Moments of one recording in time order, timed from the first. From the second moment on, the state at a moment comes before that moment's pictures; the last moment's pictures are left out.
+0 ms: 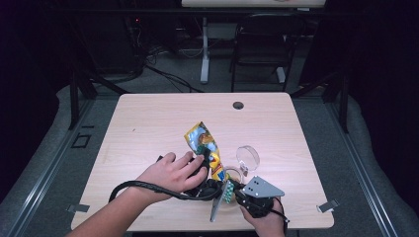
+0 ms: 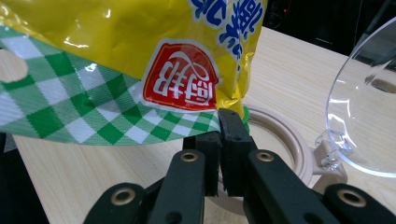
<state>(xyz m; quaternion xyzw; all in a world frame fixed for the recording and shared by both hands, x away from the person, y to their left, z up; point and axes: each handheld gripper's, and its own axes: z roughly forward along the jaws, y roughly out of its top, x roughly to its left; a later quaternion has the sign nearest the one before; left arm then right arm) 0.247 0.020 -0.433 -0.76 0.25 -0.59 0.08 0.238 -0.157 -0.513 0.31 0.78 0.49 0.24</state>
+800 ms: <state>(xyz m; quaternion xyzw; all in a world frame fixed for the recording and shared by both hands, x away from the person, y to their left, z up) 0.247 0.019 -0.431 -0.76 0.25 -0.59 0.09 0.238 -0.156 -0.513 0.31 0.78 0.49 0.24</state>
